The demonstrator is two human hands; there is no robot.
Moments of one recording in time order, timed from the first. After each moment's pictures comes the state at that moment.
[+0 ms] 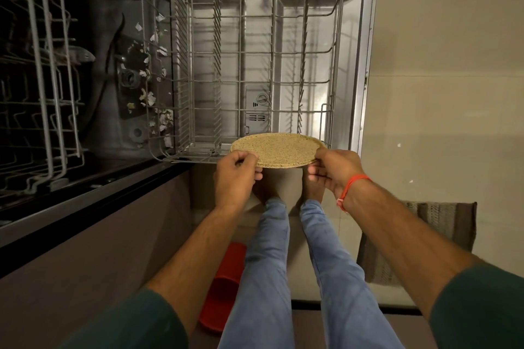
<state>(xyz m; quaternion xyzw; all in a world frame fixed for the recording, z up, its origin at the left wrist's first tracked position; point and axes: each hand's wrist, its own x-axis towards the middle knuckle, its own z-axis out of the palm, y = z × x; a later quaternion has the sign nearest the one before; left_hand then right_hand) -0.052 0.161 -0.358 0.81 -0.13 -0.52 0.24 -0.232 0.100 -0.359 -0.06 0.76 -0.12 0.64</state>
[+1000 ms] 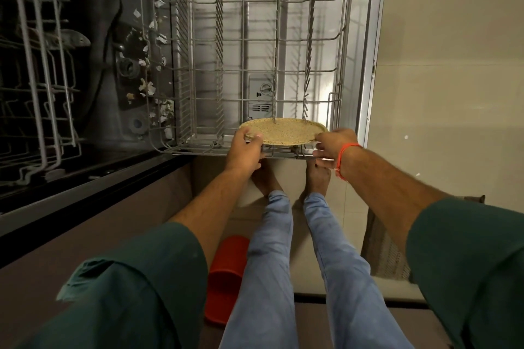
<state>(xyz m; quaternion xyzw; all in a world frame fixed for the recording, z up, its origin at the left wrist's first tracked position) -0.047 0.137 -0.396 0.79 -0.10 -0.59 0.16 -0.226 0.083 -0.411 -0.14 0.79 0.00 0.60</state>
